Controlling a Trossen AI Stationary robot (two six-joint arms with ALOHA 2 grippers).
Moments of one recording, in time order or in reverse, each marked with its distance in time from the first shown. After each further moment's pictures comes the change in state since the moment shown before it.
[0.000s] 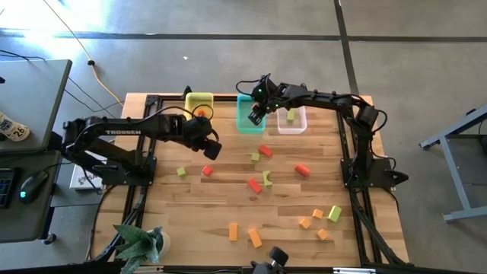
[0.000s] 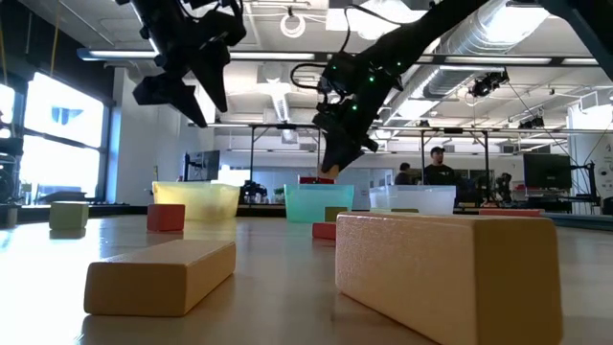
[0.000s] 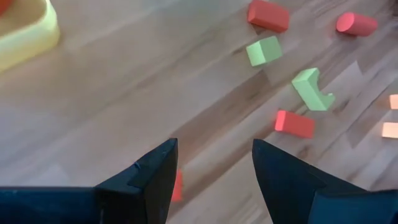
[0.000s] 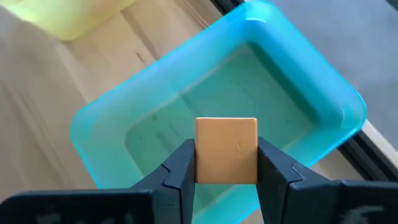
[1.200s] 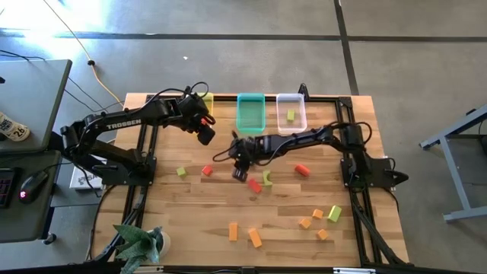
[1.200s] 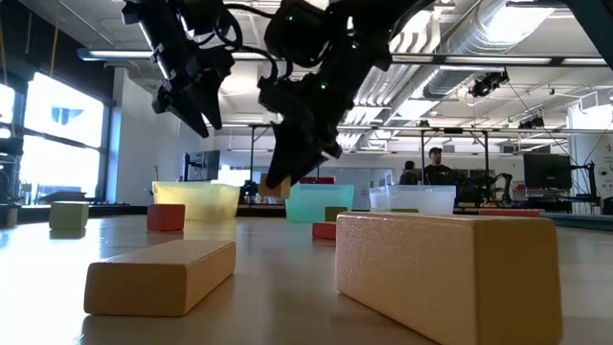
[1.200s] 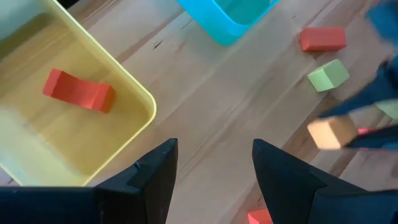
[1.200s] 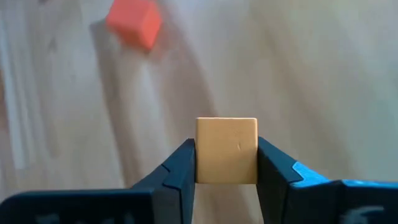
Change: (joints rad) left arm 0.281 0.000 0.000 -0.004 0.009 0.523; right arm 0.488 0.096 0.000 0.065 0.086 0.195
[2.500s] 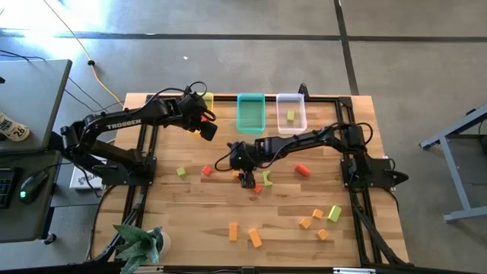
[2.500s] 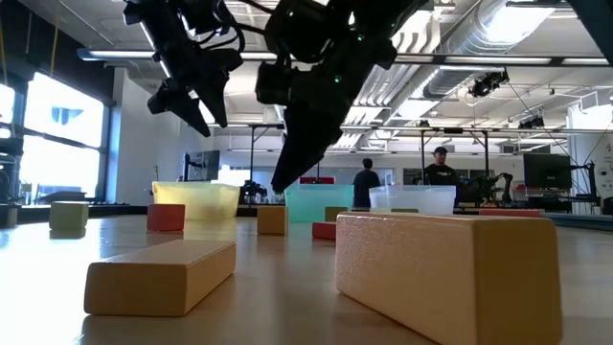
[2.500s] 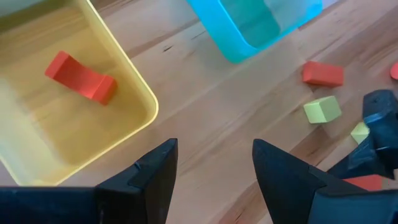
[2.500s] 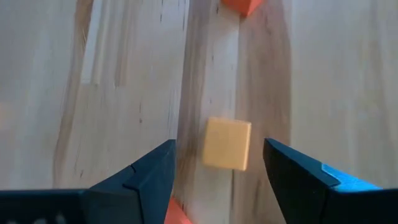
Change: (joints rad) left arm 0.010 0.000 0.000 0.029 -0.027 -0.192; right arm 0.035 0.016 0.000 -0.034 -0.186 -0.312
